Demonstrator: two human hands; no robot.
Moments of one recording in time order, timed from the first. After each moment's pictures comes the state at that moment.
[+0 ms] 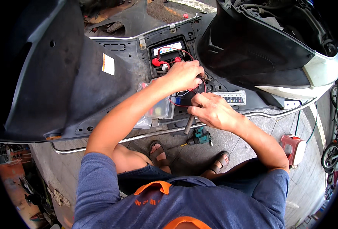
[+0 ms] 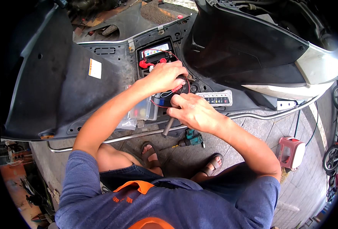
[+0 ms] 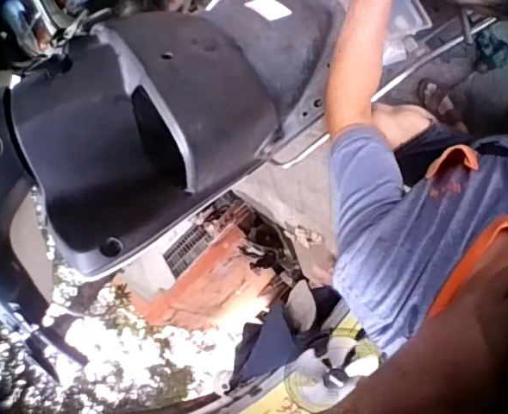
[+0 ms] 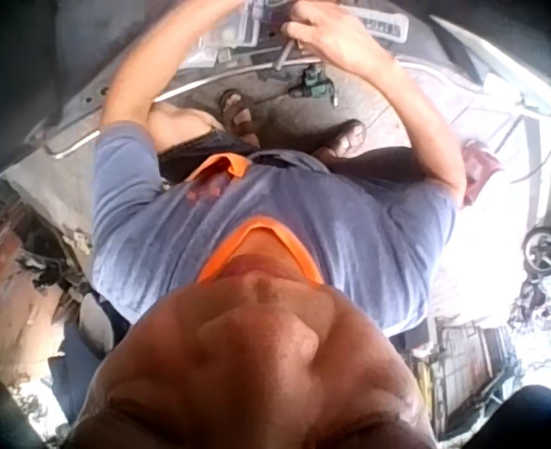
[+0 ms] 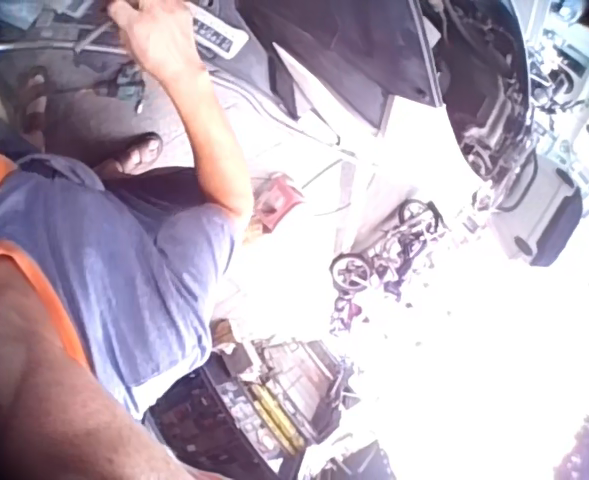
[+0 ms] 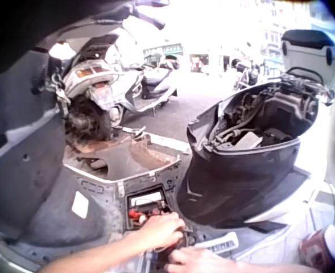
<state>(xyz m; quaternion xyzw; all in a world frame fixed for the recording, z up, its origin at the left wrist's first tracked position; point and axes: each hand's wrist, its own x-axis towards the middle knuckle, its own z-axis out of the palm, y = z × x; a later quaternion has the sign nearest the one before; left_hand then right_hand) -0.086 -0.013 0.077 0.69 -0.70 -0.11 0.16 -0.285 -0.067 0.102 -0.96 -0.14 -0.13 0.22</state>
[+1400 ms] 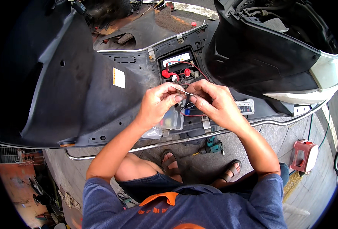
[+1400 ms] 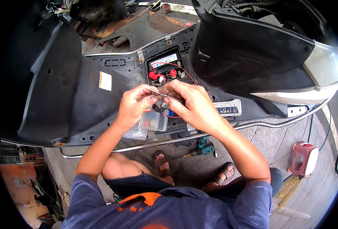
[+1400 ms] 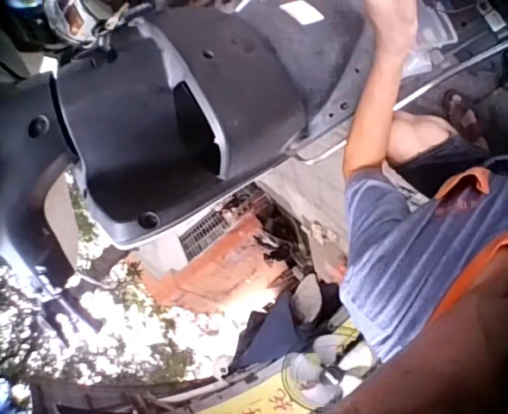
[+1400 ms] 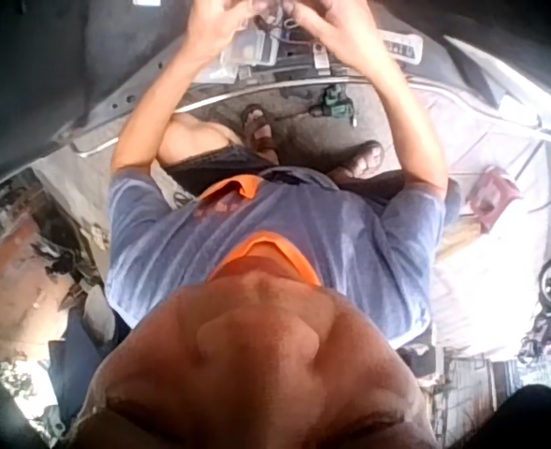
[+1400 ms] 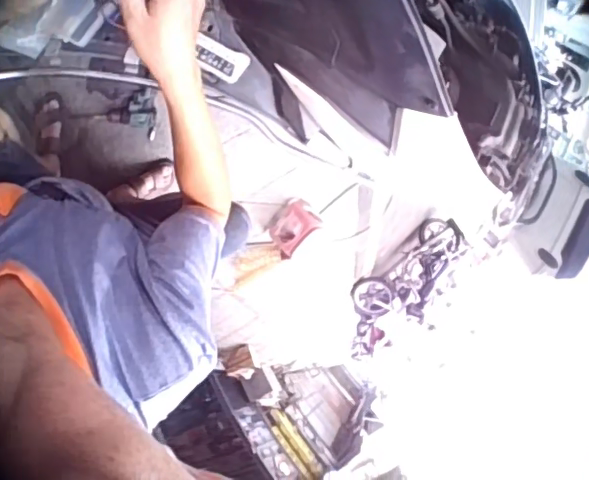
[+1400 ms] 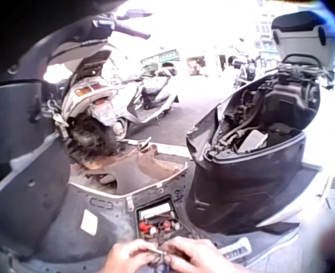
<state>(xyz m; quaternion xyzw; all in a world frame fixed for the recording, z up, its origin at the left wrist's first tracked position) -0.094 0.088 0.136 0.64 -0.36 -0.38 0.55 -0.252 -0.065 0.150 -0.80 0.07 -0.19 0.57</state>
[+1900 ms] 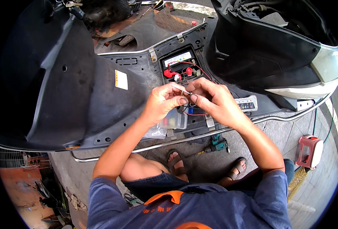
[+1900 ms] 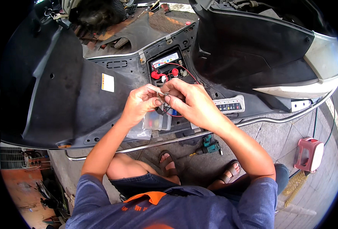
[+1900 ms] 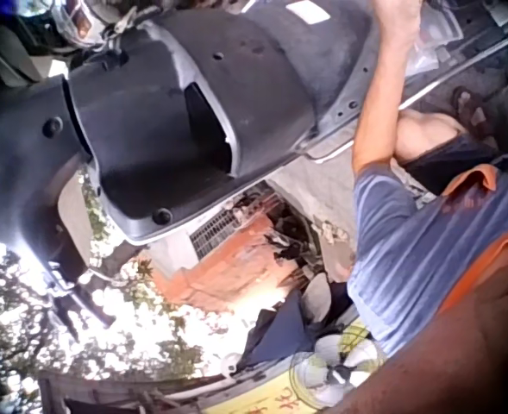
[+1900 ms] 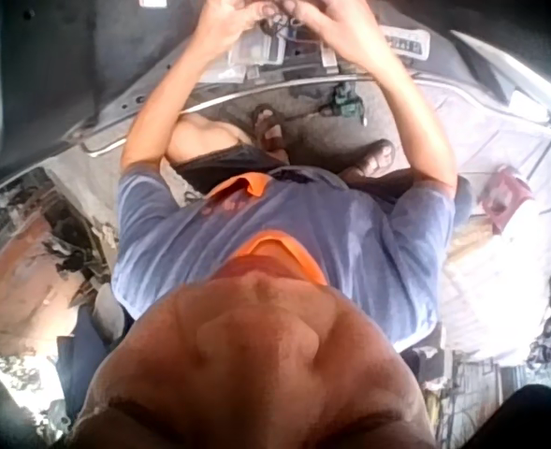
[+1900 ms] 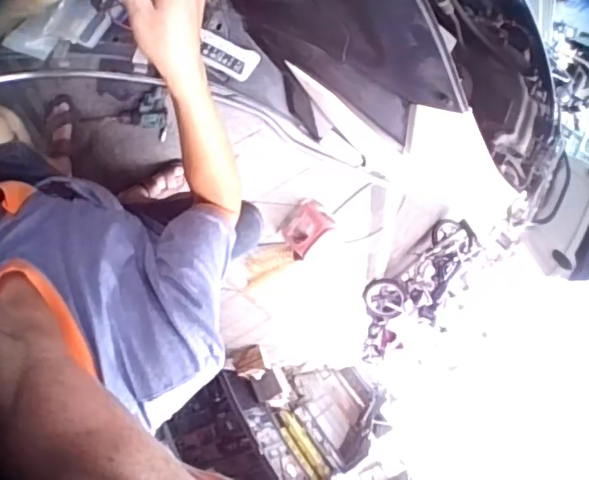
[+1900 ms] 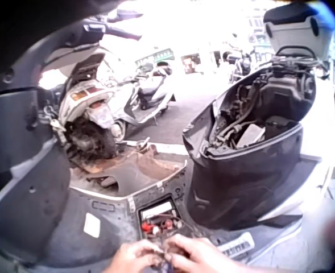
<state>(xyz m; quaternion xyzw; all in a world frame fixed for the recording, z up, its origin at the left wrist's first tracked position) -0.083 0.085 0.118 0.56 -0.38 -0.45 0.58 -0.250 -0.060 0.151 -0.78 0.11 -0.15 0.60</state>
